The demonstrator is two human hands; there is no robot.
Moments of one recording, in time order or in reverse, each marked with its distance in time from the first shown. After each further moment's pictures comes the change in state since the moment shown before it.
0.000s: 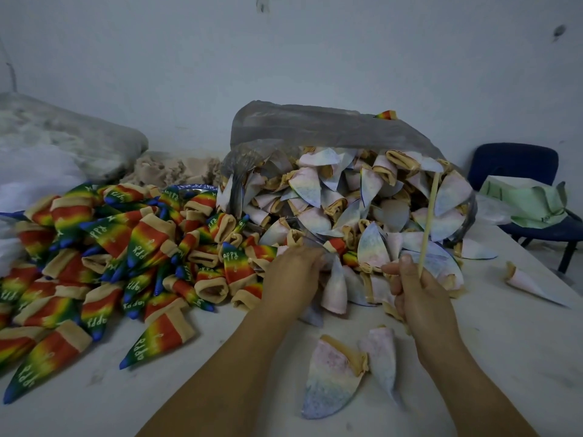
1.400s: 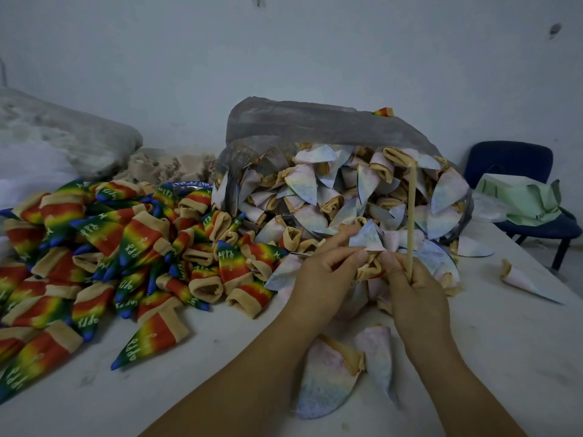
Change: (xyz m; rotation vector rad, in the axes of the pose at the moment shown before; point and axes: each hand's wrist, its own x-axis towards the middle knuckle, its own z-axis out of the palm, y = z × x) left_hand -0.005 0.058 -0.001 -0.964 -0.044 -0.243; right_hand -0.009 -0.012 0.009 0.021 0.022 -0.175
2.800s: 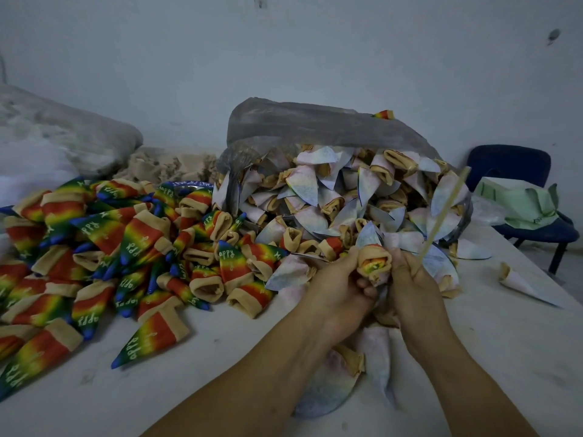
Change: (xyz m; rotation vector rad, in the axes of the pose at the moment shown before) left_hand 0.000 0.026 0.023 -0.938 0.015 -0.693; right_hand 0.014 0.008 0.000 0.120 -0.112 0.094
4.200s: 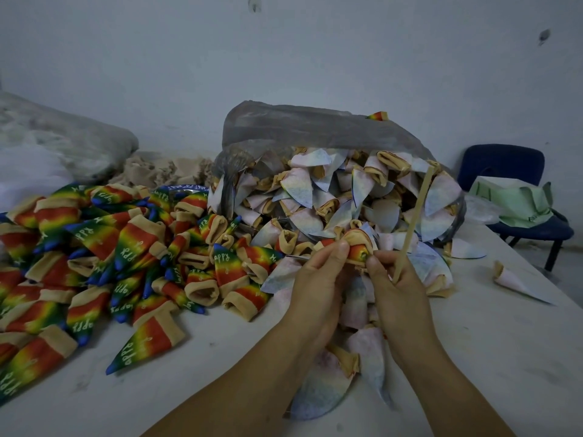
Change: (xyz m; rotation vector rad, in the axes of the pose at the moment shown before) left_hand 0.010 -0.005 -0.023 0.082 -0.050 0.407; right_hand -0.014 -0.009 0.011 -0.058 0.034 -0.151
